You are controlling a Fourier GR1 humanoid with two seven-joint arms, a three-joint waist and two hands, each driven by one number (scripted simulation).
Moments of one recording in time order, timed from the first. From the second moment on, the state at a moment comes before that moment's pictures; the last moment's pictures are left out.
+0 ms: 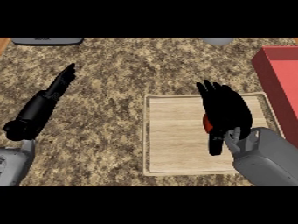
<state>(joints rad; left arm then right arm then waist) -0.24 0.40 -0.13 -1.51 0.04 -0.08 -0.08 -0.62 -0.50 0.67 -1.66 0.46 0.44 1.05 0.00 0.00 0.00</state>
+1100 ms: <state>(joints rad) -0.22 0.31 -0.09 -1.53 -0.06 -0.11 -0.06 -0.45 -0.39 0.52 -1.55 0.72 0.51 0.91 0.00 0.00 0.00</state>
